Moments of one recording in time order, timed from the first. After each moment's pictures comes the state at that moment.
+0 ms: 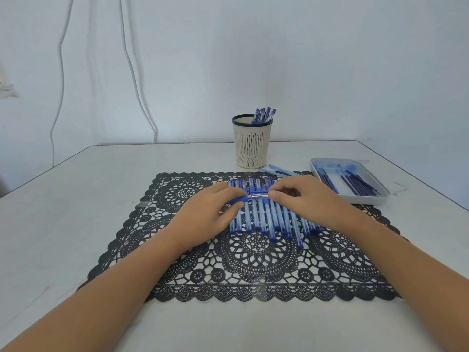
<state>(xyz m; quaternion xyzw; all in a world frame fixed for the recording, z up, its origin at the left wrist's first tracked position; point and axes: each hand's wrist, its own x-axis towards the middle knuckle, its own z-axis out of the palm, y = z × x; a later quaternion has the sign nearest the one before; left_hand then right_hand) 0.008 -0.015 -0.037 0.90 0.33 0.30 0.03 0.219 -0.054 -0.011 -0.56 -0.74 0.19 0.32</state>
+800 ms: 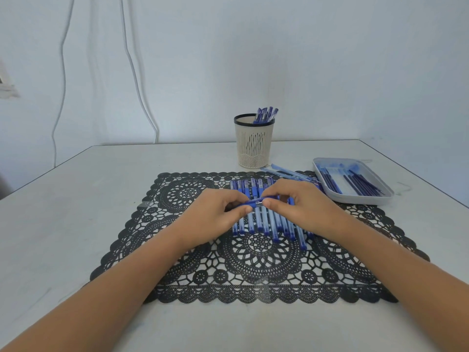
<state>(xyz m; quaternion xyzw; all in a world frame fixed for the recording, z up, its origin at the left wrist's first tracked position) 0.016 -0.022 -0.028 0.86 0.37 0.30 0.19 0.210 -0.055 -0.020 -0.53 -0.77 0.15 0.32</state>
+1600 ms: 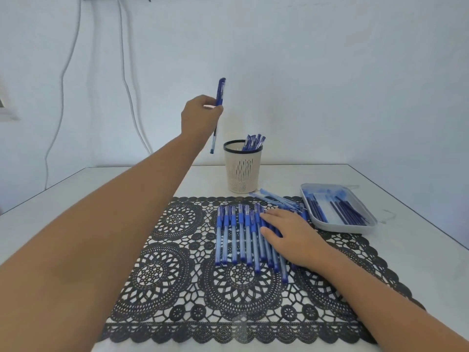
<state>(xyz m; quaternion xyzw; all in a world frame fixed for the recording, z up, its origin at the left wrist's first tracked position) 0.066 0.095 0.108 0.64 0.46 0.58 0.21 0.232 -0.032 -0.044 -0.62 -0.76 0.07 0.18</state>
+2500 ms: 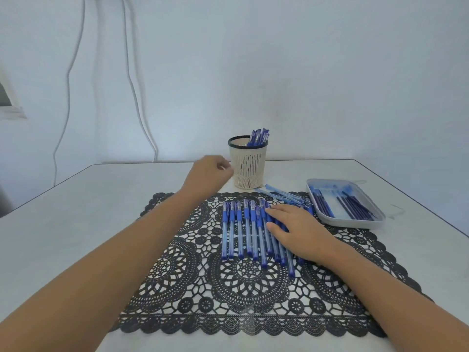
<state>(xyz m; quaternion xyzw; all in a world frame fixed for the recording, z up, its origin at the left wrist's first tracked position) 0.050 0.055 0.027 0.76 0.52 0.36 0.13 0.234 -0.031 -0.039 -0.61 -0.77 0.06 0.17</state>
